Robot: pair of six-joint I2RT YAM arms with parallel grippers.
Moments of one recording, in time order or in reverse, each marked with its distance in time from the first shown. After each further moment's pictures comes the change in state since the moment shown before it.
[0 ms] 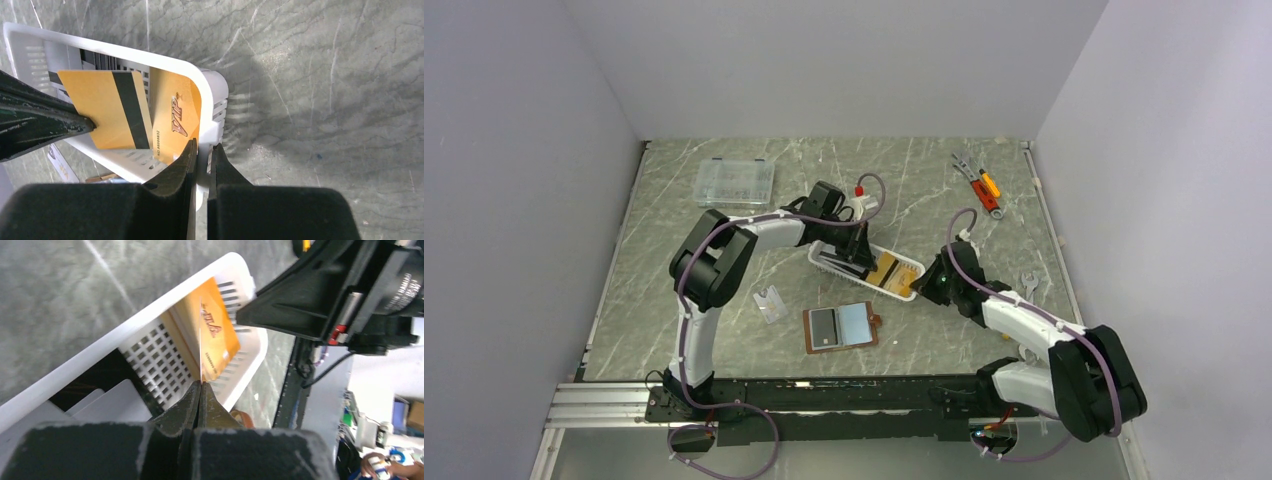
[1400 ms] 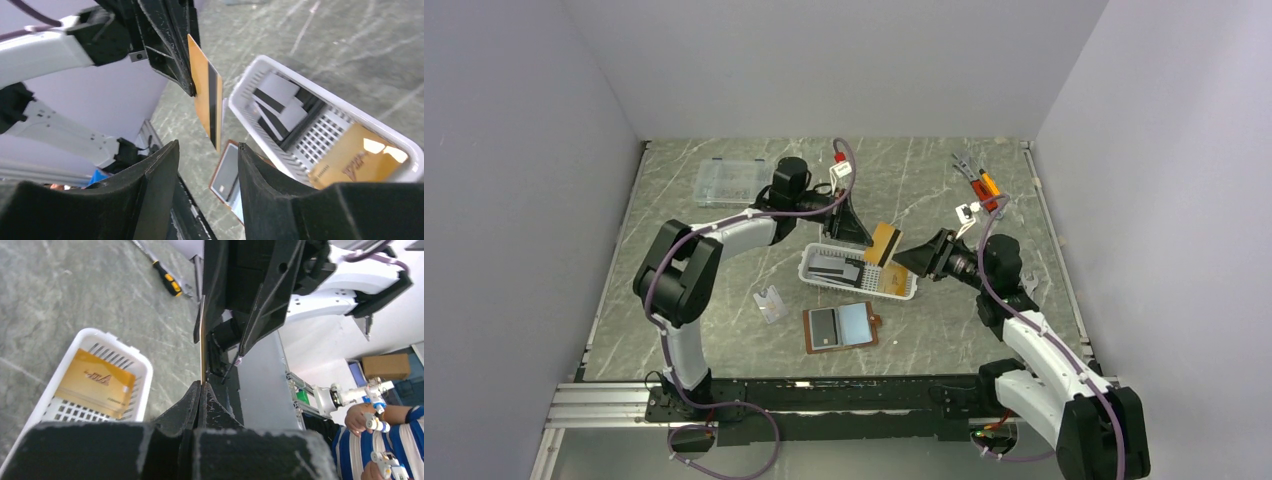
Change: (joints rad) left arm 0.090 -0.189 -0.134 0.485 0.407 -0.294; right arm -0.172 -0.270 -0.023 0.354 -0.664 -0.114
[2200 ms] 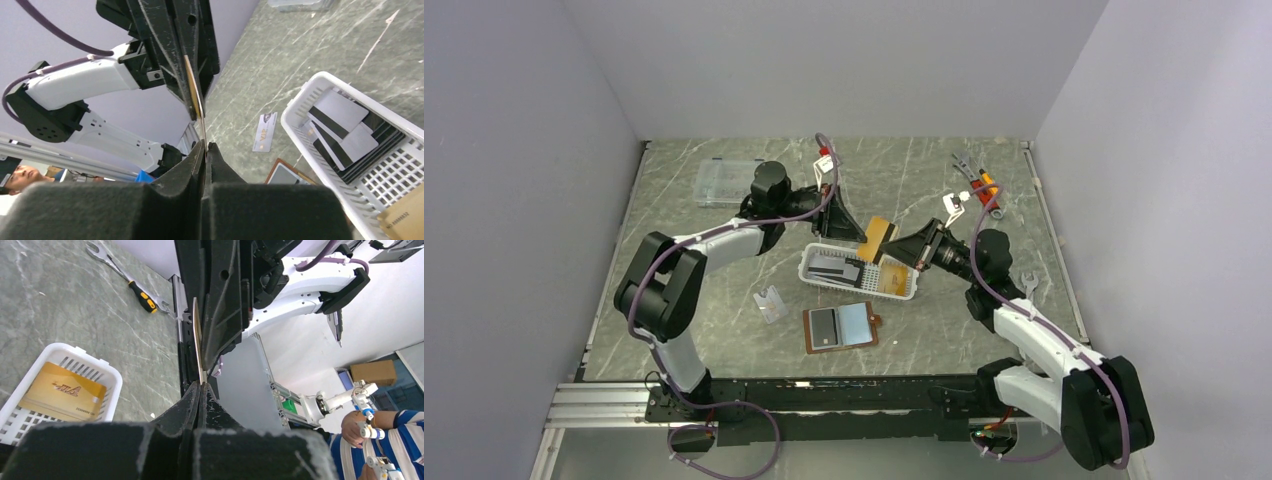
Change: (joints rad) left arm 0.010 -0.136 -0.146 0.404 0.021 -0.349; right arm 0.108 0.119 0.026 0.316 -0.034 0.232
